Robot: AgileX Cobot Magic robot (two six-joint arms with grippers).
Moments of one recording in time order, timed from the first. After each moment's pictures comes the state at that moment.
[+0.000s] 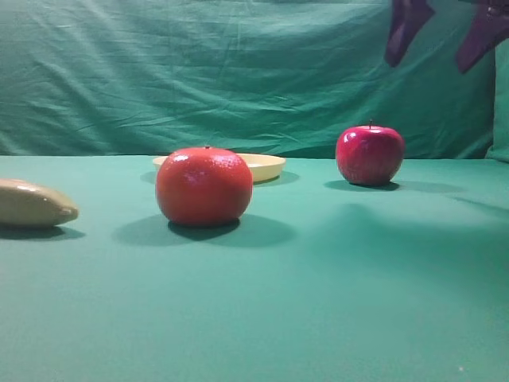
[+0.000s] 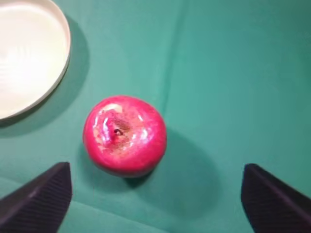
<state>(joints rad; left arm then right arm) 0.02 -0.02 0.02 -0.36 0.34 0.23 0.22 1.90 -1.48 0.20 0.68 -0.22</state>
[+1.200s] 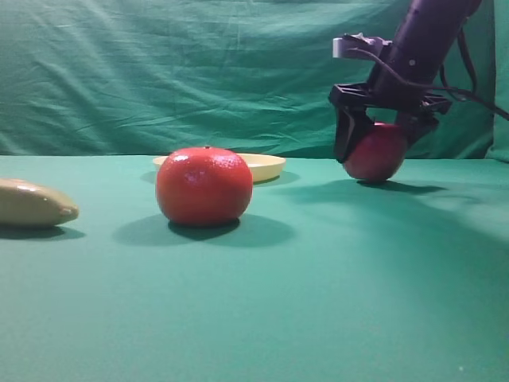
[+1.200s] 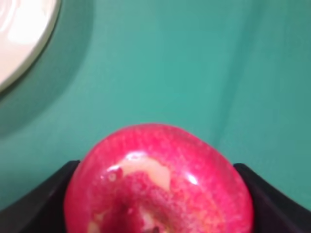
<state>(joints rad) 0.02 -0.02 0.02 -0.36 0.34 0.23 0.28 2.15 -1.81 0.30 0.69 -0.29</state>
